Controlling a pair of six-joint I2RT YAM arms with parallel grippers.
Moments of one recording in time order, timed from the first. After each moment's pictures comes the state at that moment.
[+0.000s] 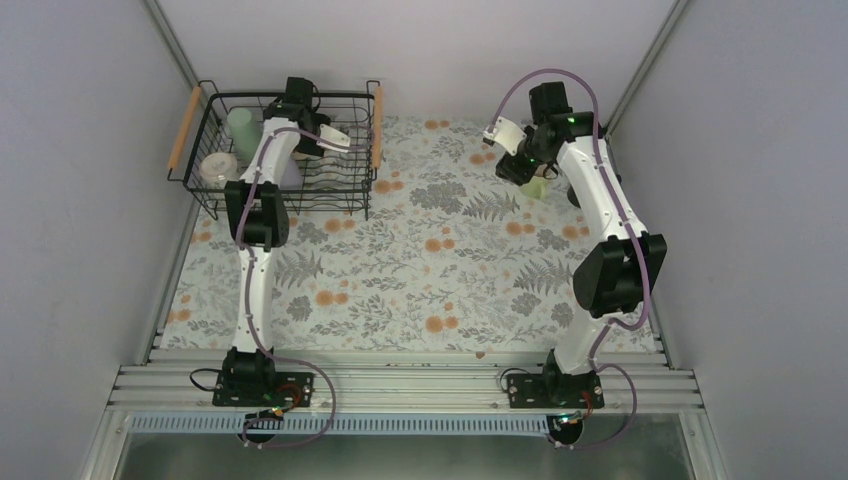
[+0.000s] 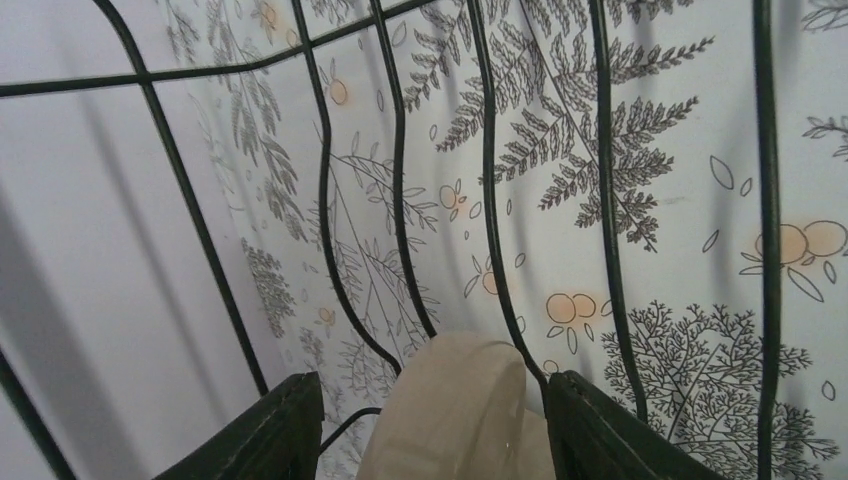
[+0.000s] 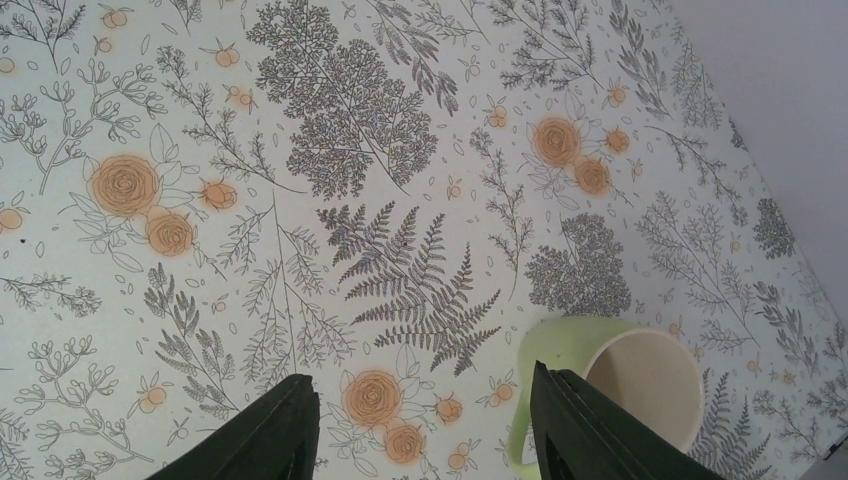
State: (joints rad) left arm -0.07 2.59 2.52 -0.91 0.12 1.67; right arm 0.18 1.81 1.86 -1.10 -0.20 -0.84
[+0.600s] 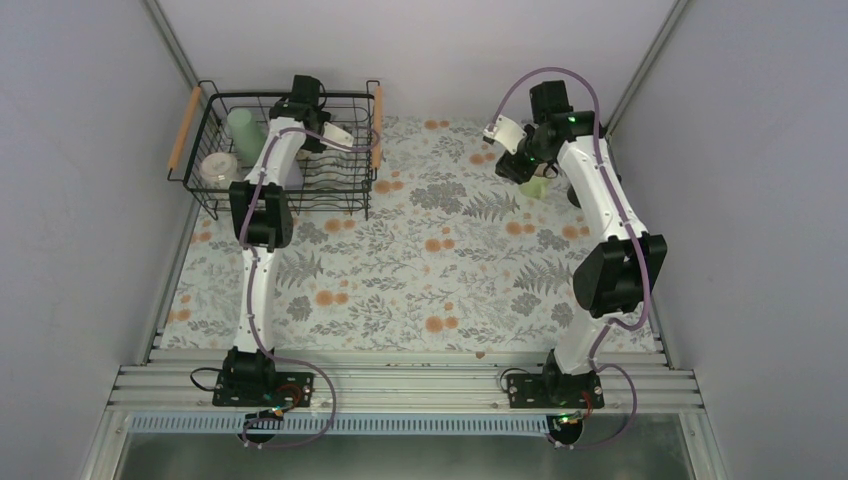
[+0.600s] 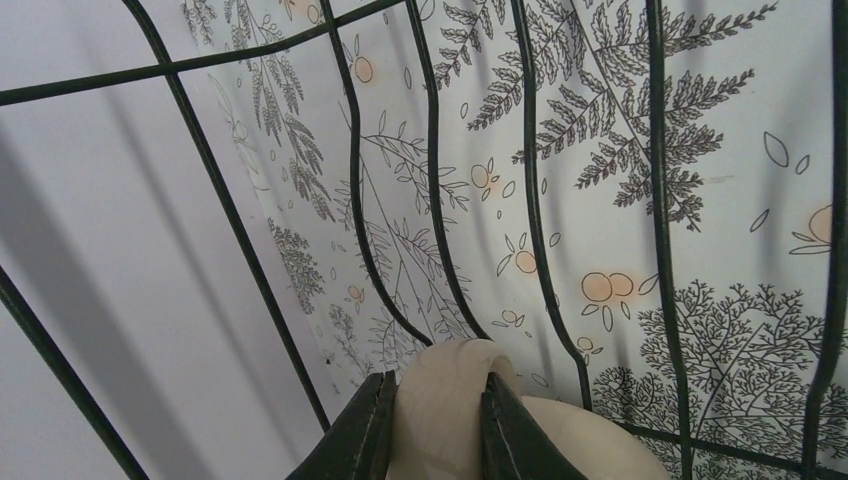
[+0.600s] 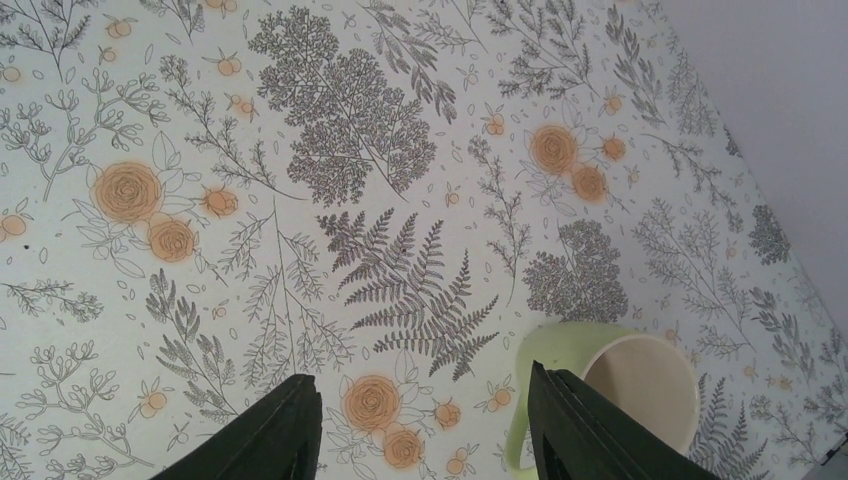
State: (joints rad) left arm -0.10 2.61 2.56 -0.90 0.02 1.69; right arm 0.18 1.81 1.86 -1.10 -0.21 -0.84
